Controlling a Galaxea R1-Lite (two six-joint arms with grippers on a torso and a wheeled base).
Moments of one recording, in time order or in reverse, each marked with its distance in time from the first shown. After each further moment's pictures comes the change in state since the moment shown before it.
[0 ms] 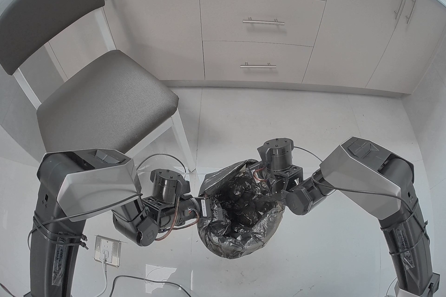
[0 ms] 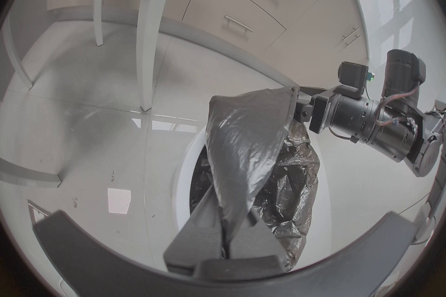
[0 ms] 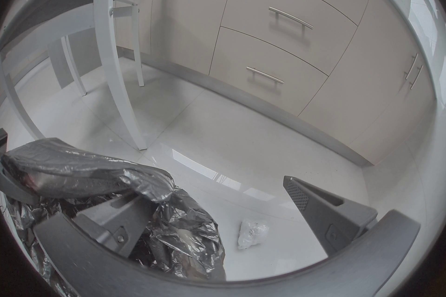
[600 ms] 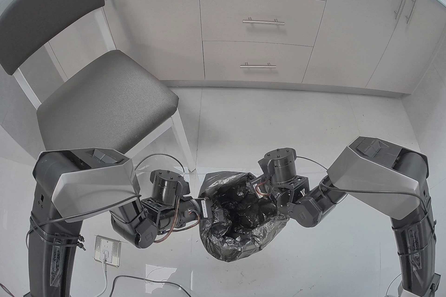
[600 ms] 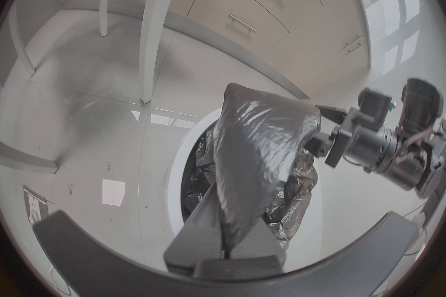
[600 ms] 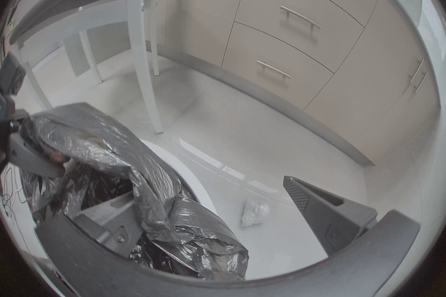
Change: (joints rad) left arm -0.015 -0.030 0.035 0.003 -0.003 -0.069; right arm 0.051 -0.113 0.225 -0.013 -0.003 0.016
